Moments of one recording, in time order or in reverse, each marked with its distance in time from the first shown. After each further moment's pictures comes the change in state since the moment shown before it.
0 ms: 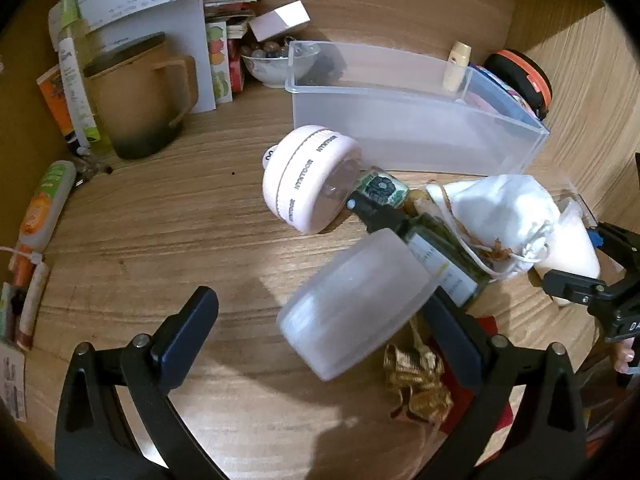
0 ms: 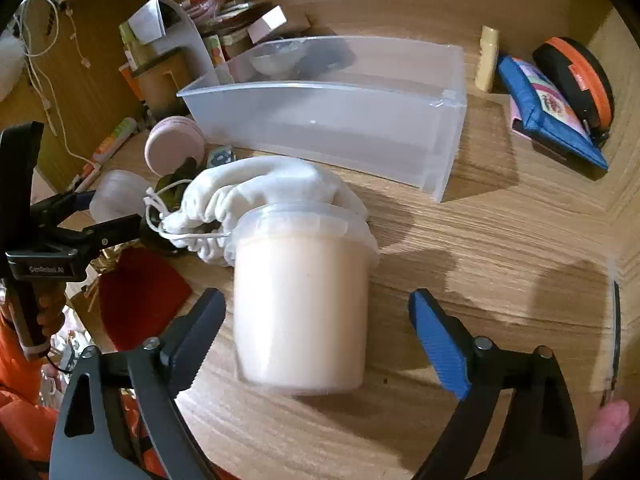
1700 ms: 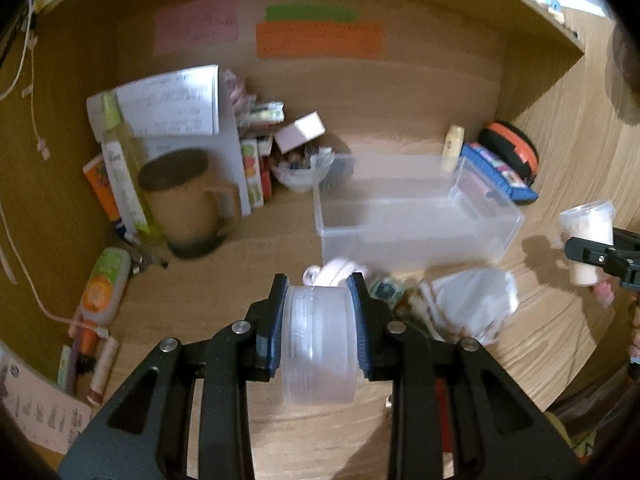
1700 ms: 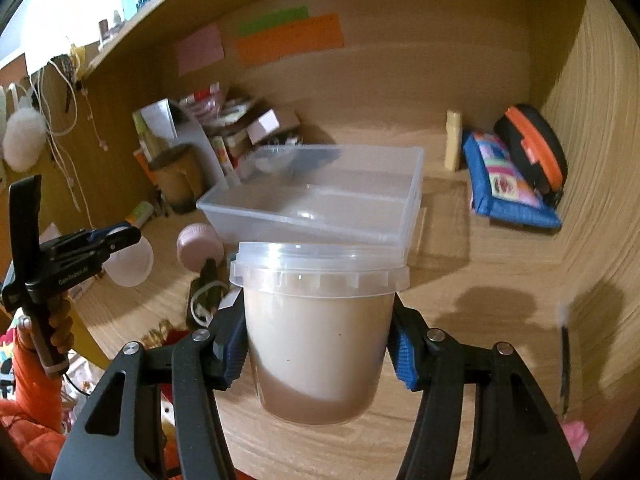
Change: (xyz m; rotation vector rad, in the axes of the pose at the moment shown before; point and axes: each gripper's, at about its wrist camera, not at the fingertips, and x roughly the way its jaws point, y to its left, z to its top) left arm -0.081 0.007 0.043 0.037 -0.251 0.053; right arm -0.081 -0.014 0.031 0.061 -0.251 0.002
